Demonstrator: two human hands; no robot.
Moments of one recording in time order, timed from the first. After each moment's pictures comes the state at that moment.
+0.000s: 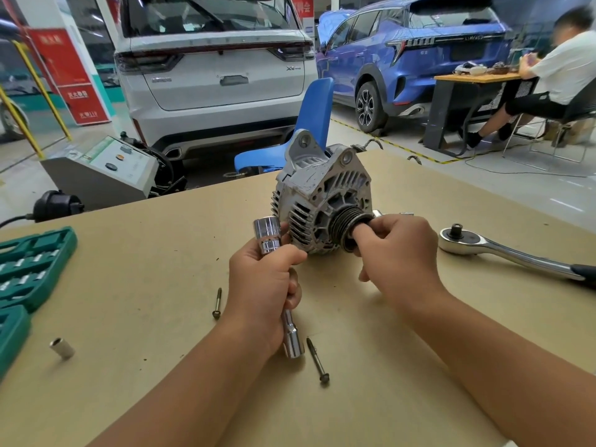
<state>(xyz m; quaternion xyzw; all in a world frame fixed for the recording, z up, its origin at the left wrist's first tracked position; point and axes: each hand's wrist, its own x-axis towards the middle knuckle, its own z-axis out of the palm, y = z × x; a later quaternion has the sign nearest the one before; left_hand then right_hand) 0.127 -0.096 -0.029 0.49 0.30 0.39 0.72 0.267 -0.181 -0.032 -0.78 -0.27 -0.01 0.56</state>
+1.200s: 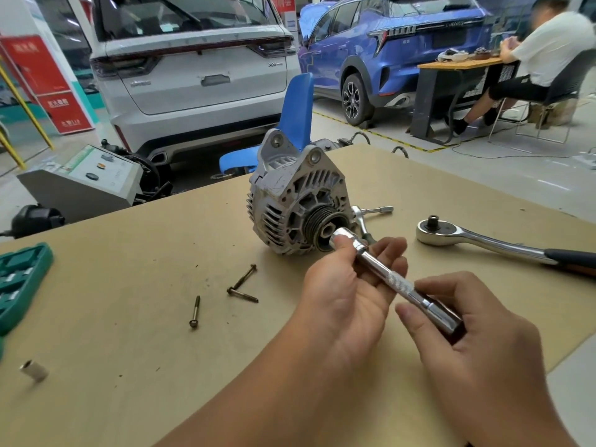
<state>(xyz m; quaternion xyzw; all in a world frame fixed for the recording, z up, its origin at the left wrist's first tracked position) 0.189 -0.176 -0.005 0.23 0.25 0.19 0.92 0.221 -0.301 -0.054 -0.76 -0.34 -0.17 0.53</state>
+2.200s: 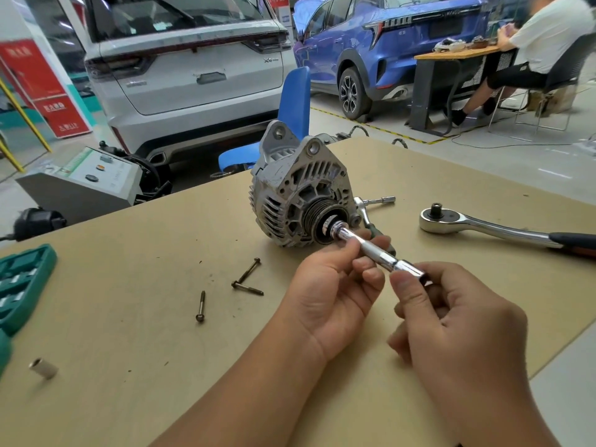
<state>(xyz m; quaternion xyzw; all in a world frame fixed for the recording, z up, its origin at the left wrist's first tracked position) 0.178 -0.149 -0.032 0.26 0.20 0.14 0.94 0.210 -0.278 -0.063 -0.73 -0.27 -0.14 0.62</state>
